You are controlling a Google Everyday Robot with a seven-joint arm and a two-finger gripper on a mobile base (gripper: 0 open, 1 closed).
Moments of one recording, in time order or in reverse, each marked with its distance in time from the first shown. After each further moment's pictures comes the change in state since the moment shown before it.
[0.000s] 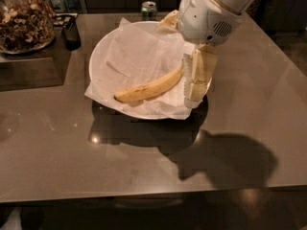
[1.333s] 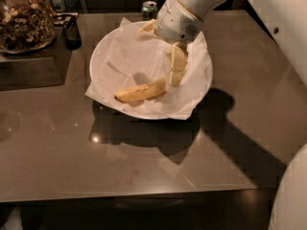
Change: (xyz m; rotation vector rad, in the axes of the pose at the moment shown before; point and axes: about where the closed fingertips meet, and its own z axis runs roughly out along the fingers) arm 0.008 -0.068 0.063 -0.143 -0.176 -0.083
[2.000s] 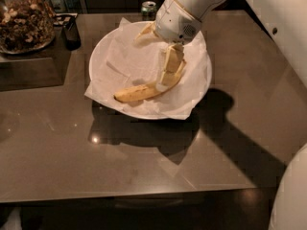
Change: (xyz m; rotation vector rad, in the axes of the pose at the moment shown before) arm -0.002 -0.006 0.003 0.017 -0.005 -0.002
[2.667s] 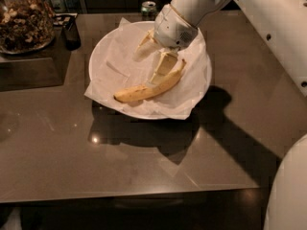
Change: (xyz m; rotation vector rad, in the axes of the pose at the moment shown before) arm 0.009 -0.011 0.017 0.012 -0.018 -0.005
